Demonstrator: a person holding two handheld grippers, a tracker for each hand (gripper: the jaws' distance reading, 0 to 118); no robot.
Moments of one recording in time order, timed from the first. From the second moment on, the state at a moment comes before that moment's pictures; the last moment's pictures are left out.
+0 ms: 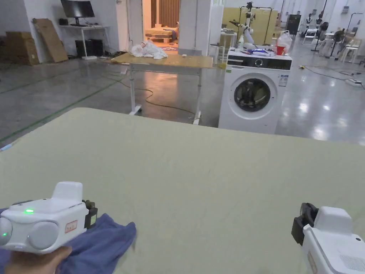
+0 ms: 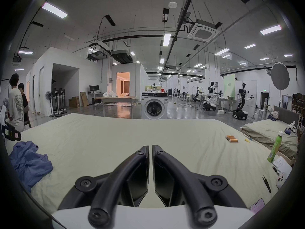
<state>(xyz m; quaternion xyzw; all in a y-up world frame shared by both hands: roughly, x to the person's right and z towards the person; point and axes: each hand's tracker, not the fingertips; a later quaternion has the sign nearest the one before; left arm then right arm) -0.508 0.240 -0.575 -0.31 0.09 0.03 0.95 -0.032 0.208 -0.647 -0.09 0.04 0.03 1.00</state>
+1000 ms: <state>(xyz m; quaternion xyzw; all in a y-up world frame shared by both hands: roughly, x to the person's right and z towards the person) -0.572 0.131 -0.548 -0.44 0.11 -0.01 0.89 -0.037 0.195 -0.650 -0.12 0.06 0.05 0.99</state>
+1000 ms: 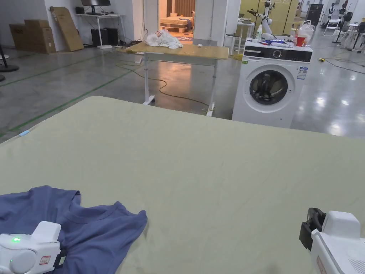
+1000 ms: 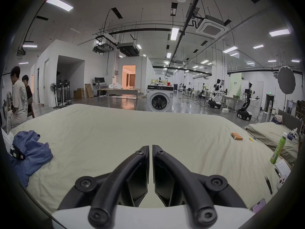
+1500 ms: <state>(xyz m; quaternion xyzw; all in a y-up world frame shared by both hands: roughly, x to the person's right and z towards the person) -0.565 0.240 -0.530 -0.24 0.11 0.00 0.96 -0.036 0.197 -0.649 -0.11 0.06 0.04 0.99</state>
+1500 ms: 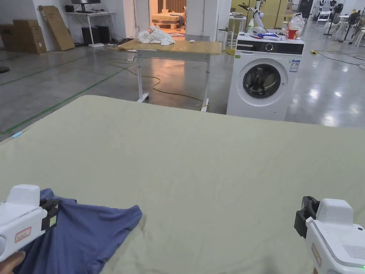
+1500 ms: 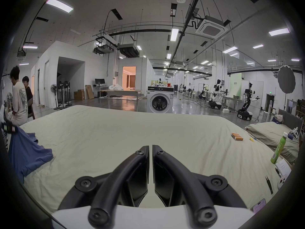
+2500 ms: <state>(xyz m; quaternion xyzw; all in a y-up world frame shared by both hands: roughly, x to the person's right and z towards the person) -0.230 0.368 -0.661 -0.08 -0.28 0.01 0.96 0.081 0.242 -0.597 -0.06 -0.04 0.02 1.00</state>
